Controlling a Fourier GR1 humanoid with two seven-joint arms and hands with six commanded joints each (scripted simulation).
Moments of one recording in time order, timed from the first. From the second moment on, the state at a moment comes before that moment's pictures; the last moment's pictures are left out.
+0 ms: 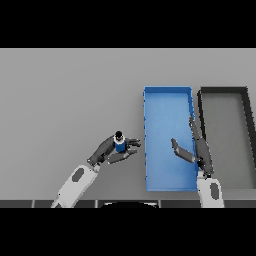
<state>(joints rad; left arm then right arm) -0.20 0.13 -0.53 -1.44 0.06 -0.09 -0.20 0.09 -0.16 0.05 -1.68 0.14 0.06 -0.09</state>
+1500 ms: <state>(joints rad) -0.25 0.05 -0.50 -1.58 0.00 -0.22 -0.04 0.42 0.00 0.32 -2.20 0.16 0.10 0.13</state>
